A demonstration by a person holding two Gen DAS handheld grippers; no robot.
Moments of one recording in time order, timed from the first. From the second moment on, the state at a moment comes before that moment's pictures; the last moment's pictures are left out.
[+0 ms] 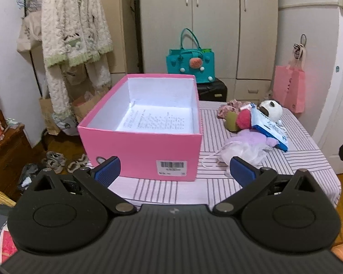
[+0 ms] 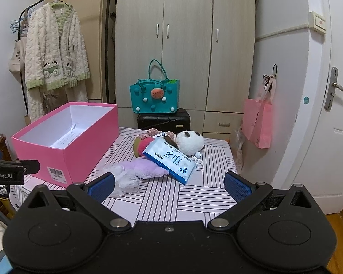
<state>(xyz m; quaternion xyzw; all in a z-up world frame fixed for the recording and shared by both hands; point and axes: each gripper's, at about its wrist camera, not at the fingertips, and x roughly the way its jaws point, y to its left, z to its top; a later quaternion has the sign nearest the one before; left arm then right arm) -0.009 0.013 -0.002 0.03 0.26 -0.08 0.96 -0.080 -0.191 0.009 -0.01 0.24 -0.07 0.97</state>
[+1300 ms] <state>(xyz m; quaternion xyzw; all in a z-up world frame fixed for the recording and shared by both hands) -0.008 0.010 -0.010 0.09 0.26 -0.06 0.96 -0.076 -0.197 0.003 -0.01 0.25 -0.07 0.97</state>
